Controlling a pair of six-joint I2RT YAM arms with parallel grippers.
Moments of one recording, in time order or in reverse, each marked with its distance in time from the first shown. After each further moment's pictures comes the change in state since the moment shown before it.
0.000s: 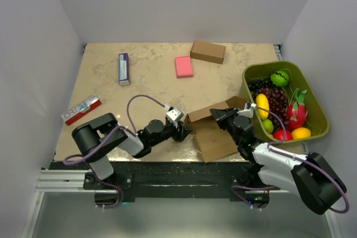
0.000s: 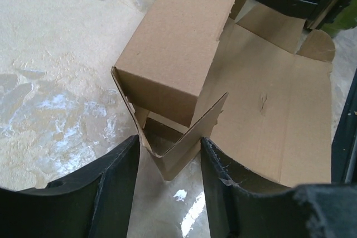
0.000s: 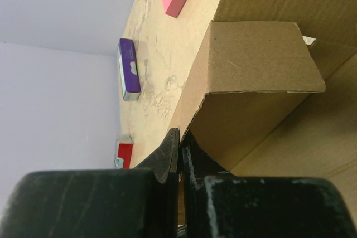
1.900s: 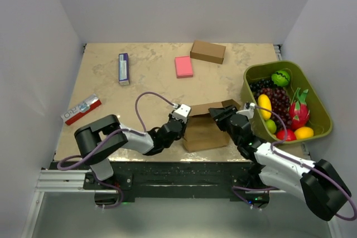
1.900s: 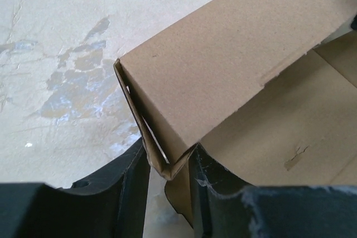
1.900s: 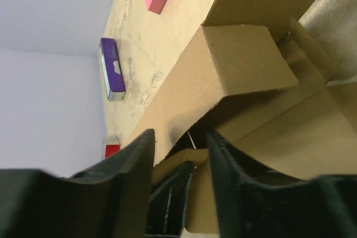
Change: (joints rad) left arm -0.139 0.016 0.208 -0.382 -0.592 0.030; right arm 0.062 -0.079 0.065 -0.237 0.074 0.022
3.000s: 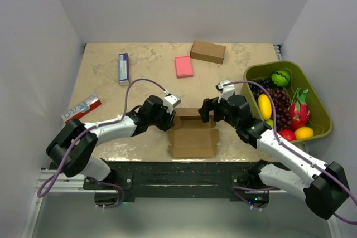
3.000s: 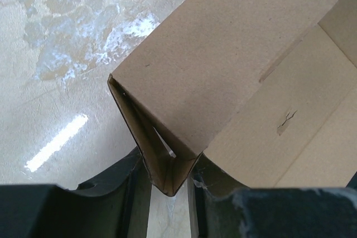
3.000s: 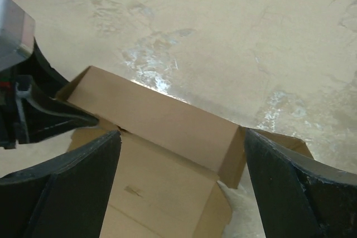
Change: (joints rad) left arm 0.359 -0.259 0.095 -0.671 0.721 0.139; right arm 0.000 0.007 0.386 -0.436 -0.277 -1.013
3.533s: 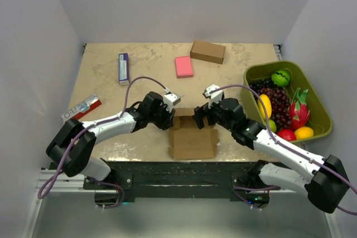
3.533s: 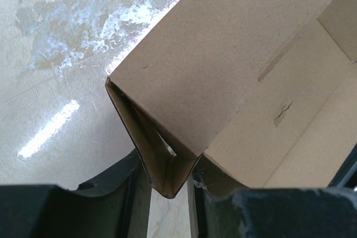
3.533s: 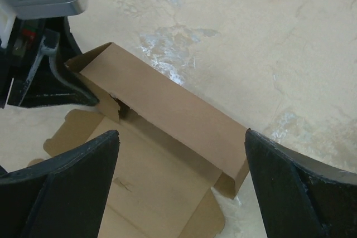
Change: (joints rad) left arm 0.034 0.000 0.053 -0.122 0.060 0.013; right arm 0.085 0.031 0.006 0.015 -0.008 -0.178
